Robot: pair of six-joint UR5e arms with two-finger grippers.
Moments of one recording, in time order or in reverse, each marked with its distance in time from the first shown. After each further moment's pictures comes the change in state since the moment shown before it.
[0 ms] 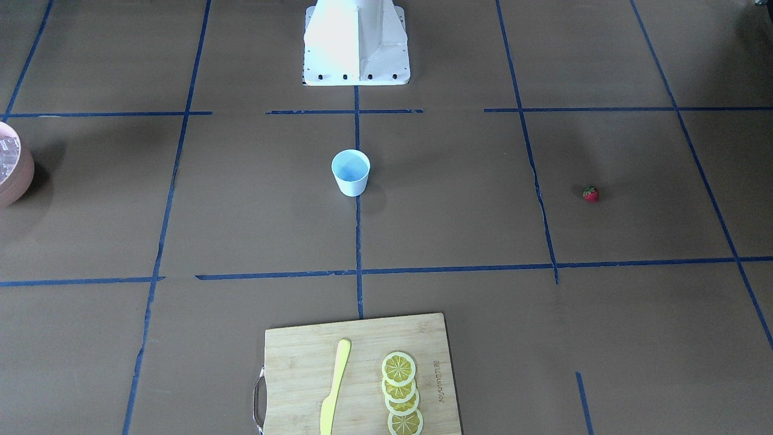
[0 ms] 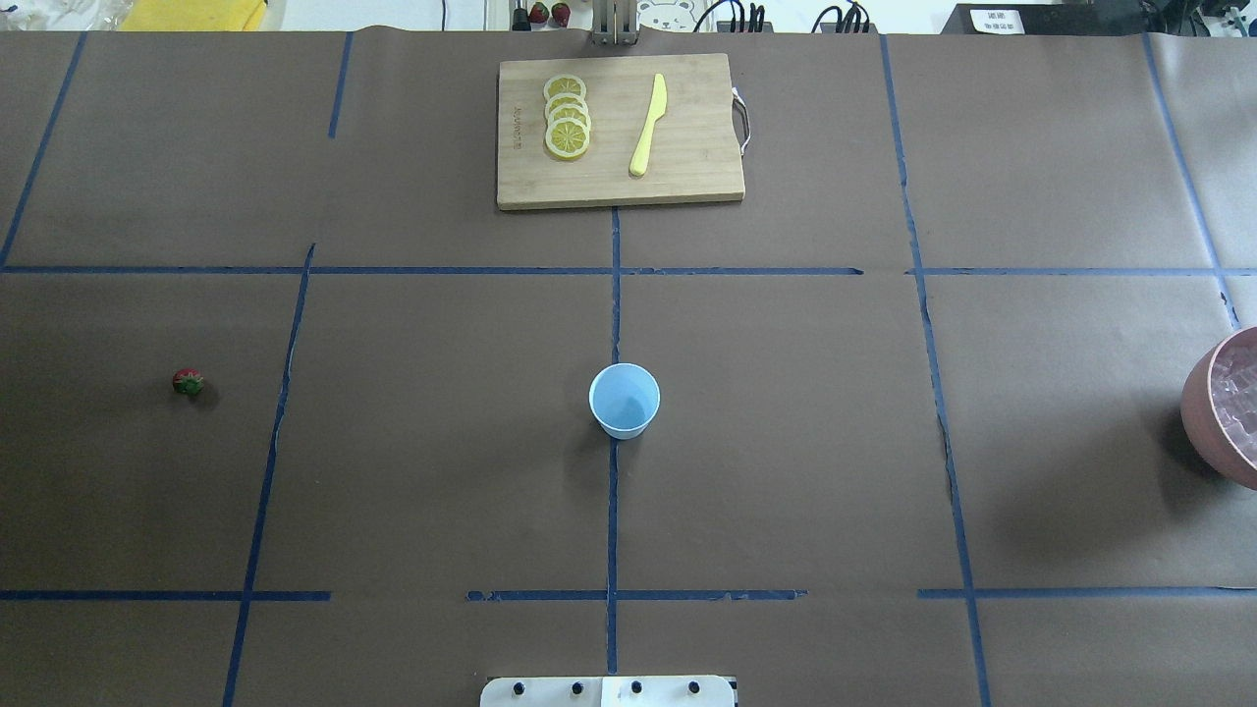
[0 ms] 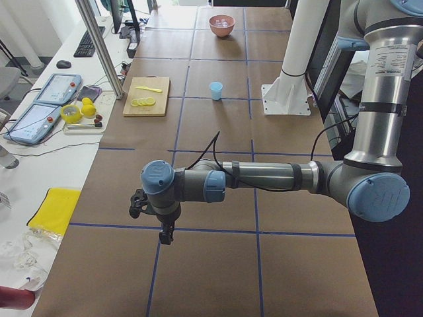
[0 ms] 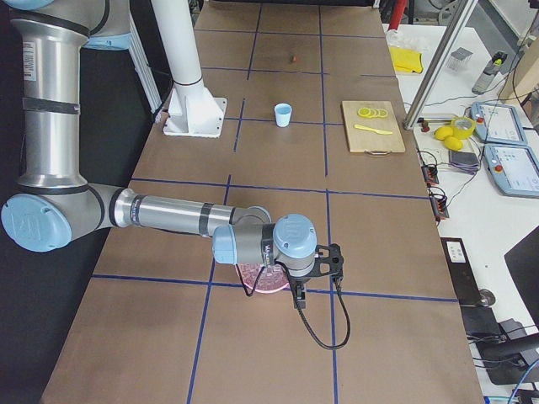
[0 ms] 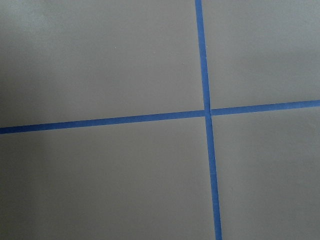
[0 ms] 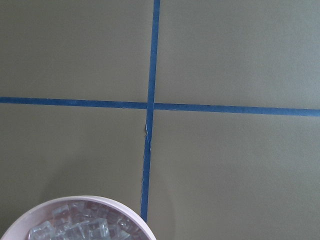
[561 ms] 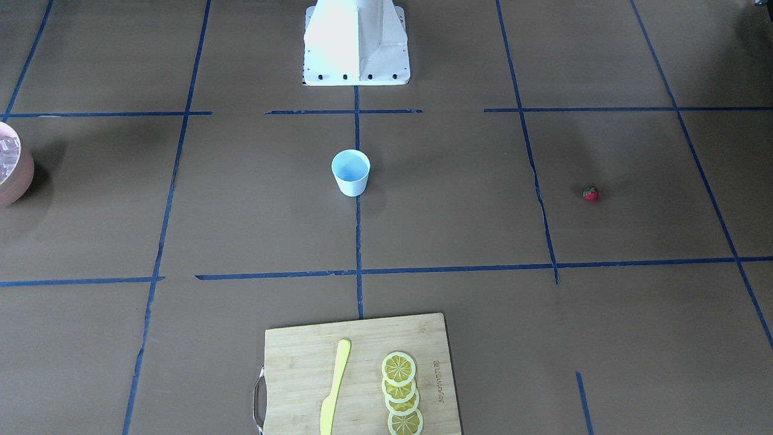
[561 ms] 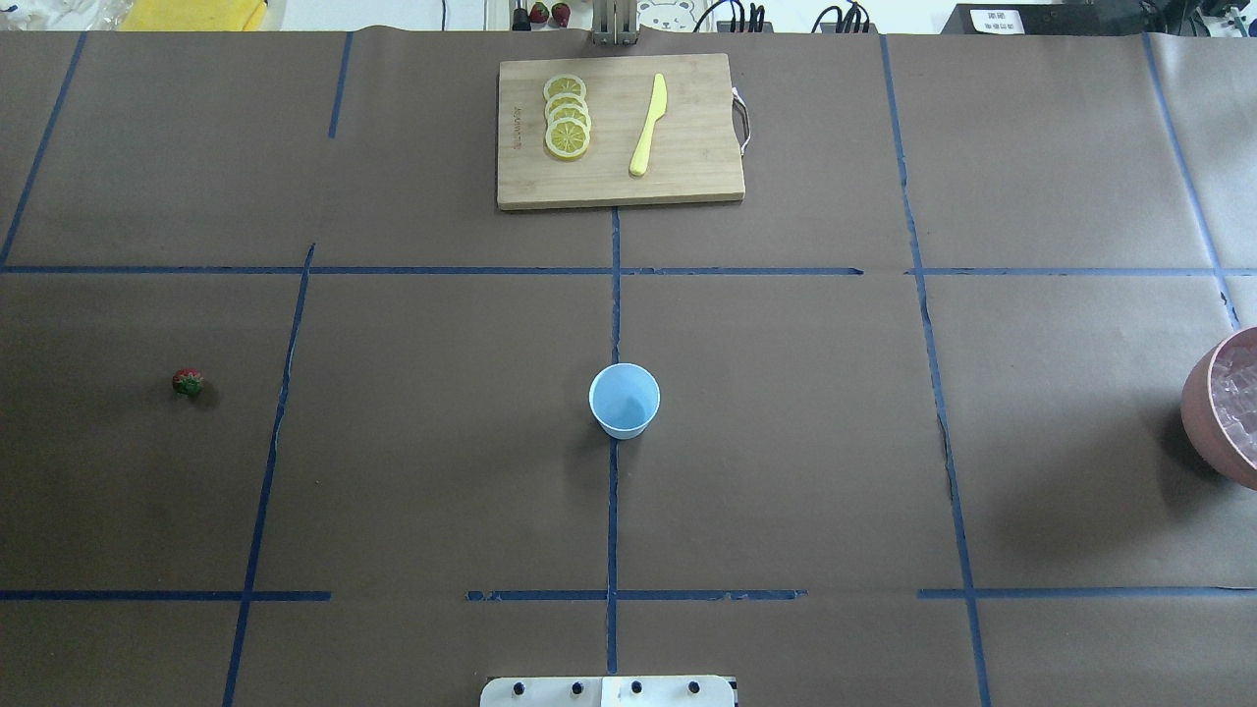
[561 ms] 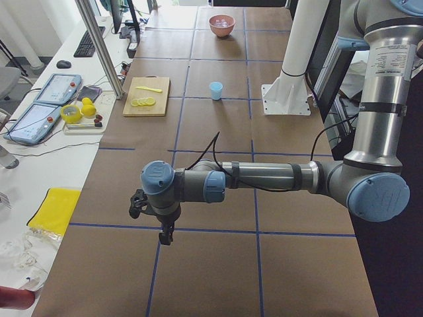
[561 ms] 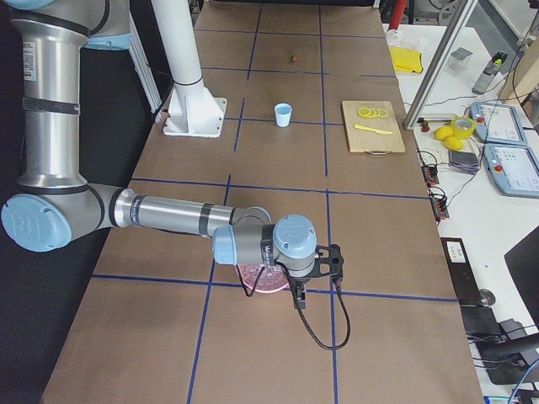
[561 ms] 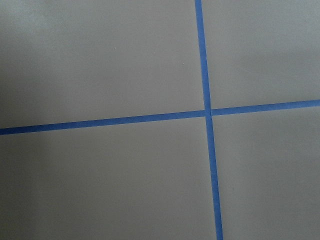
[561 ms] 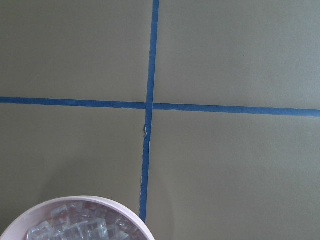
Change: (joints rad) left arm 0.000 -0.001 0.004 -0.005 0.005 0.007; right arm 0.000 0.000 -0.004 0.004 -0.002 0.001
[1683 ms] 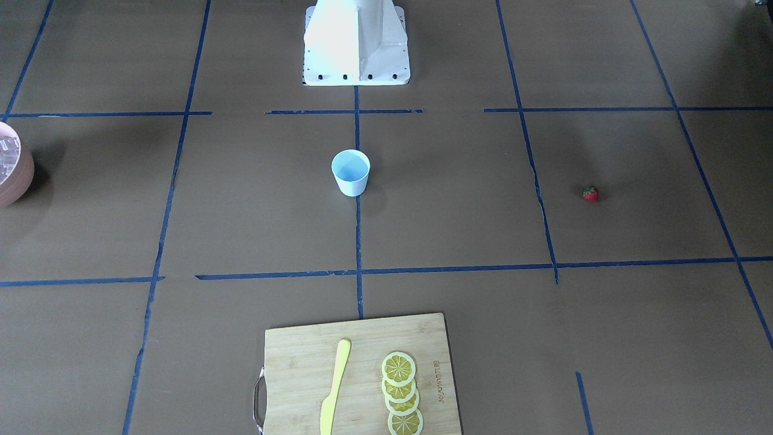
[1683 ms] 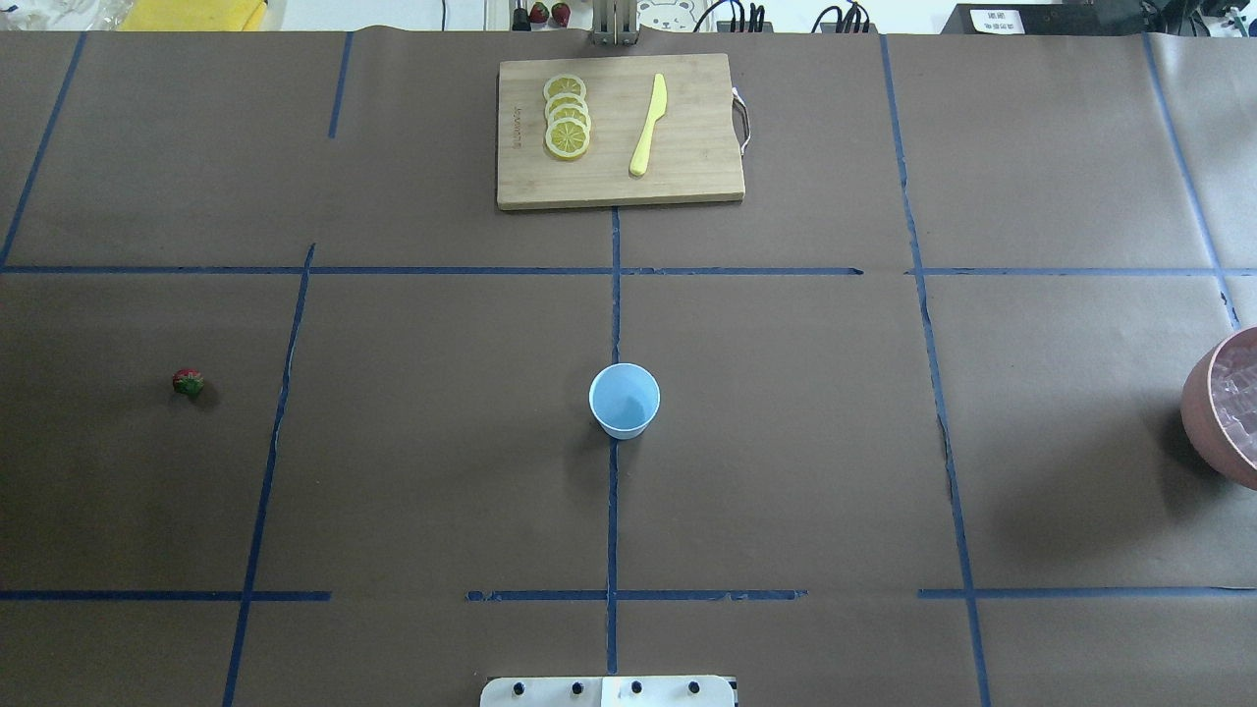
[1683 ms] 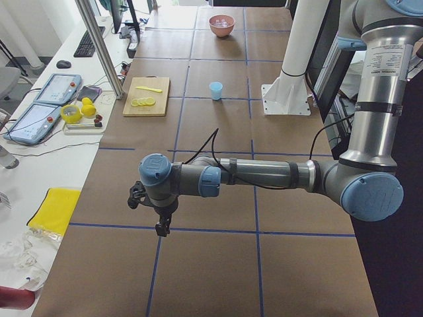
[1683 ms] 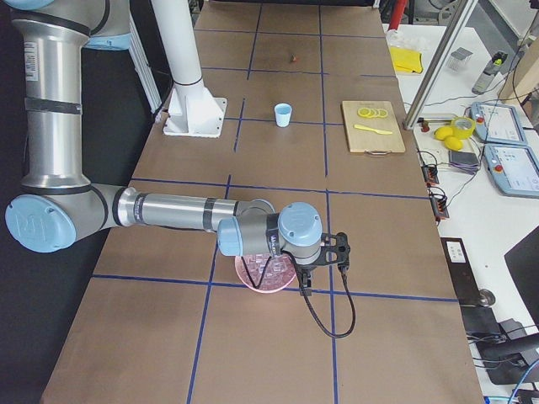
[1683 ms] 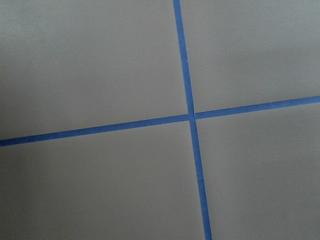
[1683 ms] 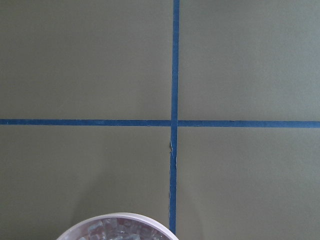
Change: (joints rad) left arm 0.042 -0.016 -0.008 -0.025 -0.008 -0.003; right arm -0.007 0.018 0.034 0.006 0.045 0.082
